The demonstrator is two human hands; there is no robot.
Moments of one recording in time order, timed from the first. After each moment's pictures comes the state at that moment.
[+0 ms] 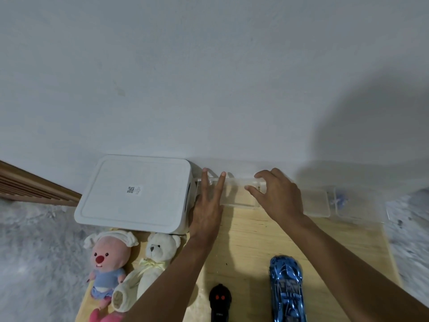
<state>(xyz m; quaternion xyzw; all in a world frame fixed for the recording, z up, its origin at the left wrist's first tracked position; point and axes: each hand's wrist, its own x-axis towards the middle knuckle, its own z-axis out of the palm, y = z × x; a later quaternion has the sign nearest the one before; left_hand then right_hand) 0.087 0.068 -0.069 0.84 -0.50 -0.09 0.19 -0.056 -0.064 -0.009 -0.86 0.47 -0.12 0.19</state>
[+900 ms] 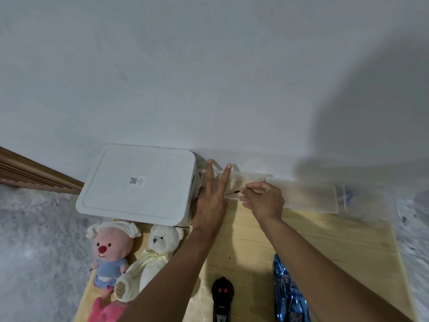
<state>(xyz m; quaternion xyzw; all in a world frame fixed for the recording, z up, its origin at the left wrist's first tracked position) 0.091 0.068 -0.064 0.84 -0.51 -0.08 0.17 -0.019 -0.023 -0.042 -0.45 0.59 -0.25 0.62</state>
